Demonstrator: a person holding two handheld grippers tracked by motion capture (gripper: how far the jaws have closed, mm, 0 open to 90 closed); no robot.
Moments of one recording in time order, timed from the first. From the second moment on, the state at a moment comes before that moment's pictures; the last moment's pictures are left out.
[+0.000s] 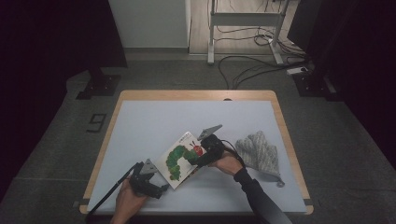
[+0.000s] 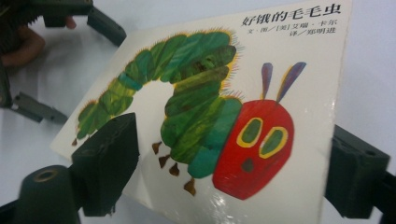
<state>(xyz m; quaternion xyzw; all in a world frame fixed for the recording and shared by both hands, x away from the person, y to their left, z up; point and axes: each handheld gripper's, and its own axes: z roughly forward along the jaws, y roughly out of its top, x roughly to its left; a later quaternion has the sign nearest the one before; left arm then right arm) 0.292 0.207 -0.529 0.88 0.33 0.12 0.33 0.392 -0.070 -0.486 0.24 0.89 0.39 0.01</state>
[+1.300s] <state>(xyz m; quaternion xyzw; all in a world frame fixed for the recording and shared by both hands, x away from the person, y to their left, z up) 0.303 0.220 -0.507 0.86 0.35 0.07 0.36 0.369 -0.104 -0.488 0.21 0.90 0.37 0.01</state>
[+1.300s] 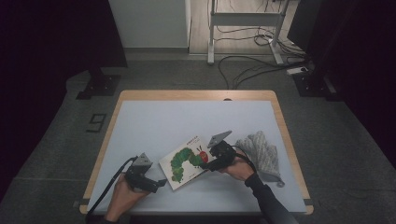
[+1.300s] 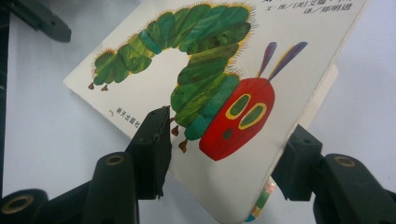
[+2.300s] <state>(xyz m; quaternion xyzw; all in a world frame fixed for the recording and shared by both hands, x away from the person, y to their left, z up) 0.317 0.202 -0.502 0.88 0.32 0.05 0.36 0.343 -0.131 -0.503 0.22 0.89 0.39 0.02</state>
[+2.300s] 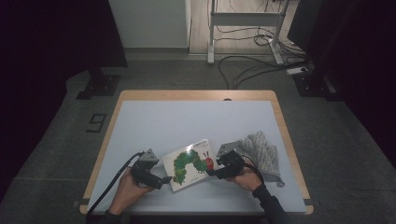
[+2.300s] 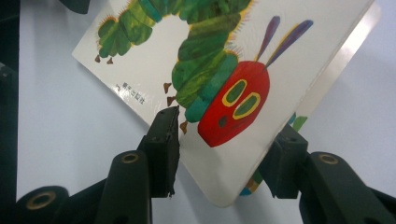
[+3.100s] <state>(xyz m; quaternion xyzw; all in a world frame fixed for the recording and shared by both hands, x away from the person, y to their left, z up) 0.323 0.191 -0.495 0.88 0.30 0.04 0.38 0.351 -0.139 -0.503 0.25 0.88 0.40 0.04</state>
